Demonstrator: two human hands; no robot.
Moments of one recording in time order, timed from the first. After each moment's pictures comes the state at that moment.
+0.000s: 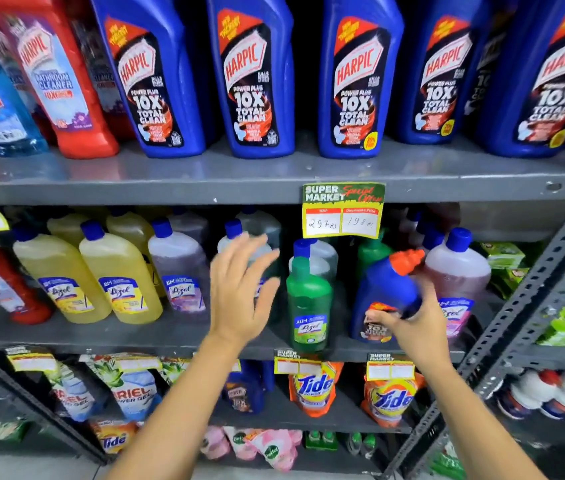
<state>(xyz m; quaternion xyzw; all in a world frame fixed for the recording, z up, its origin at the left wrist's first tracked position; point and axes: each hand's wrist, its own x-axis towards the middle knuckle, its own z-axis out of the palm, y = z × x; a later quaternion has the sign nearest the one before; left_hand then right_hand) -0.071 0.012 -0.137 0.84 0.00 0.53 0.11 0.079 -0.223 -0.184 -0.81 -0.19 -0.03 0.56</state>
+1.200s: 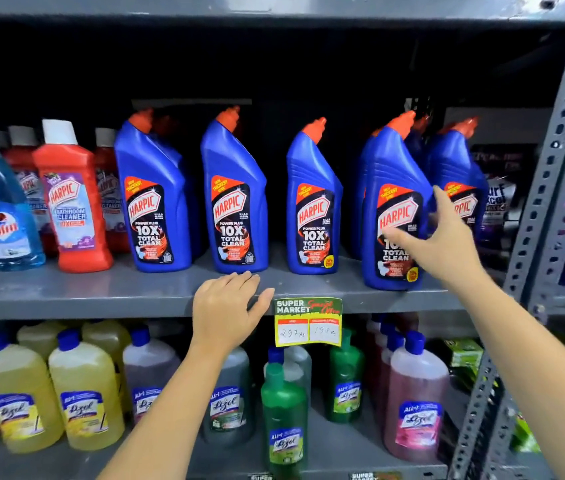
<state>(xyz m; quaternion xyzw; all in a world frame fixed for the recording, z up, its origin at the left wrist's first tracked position) 0.009 0.052 -0.030 0.77 0.06 0.62 -0.16 0.135 -0.241 0.087 -0.80 -0.25 -0.22 0.50</state>
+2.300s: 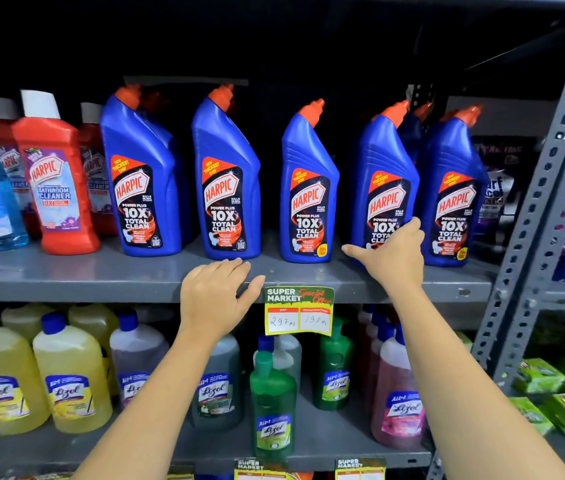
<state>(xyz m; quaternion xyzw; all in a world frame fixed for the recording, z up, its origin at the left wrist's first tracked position) 0.007 0.048 -0.029 0.77 0.06 0.62 -0.15 0.139 -0.185 0.055 -0.85 -0.11 -0.21 0.47</state>
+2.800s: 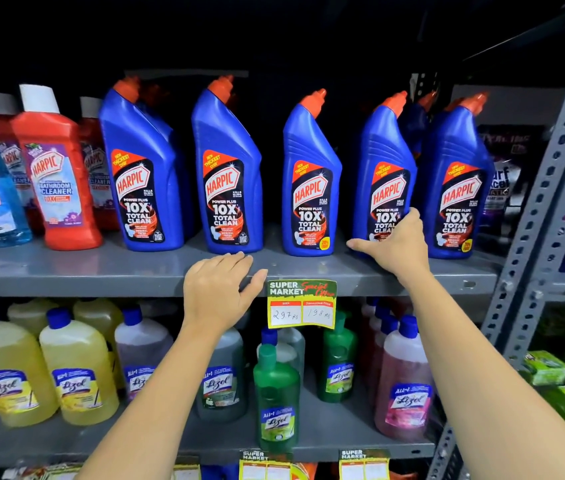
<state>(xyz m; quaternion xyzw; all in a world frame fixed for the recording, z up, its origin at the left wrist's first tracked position) 0.007 0.049 -0.030 0.77 0.05 0.62 -0.15 0.159 -0.190 0.056 -0.84 -0.14 -0.15 0.50</state>
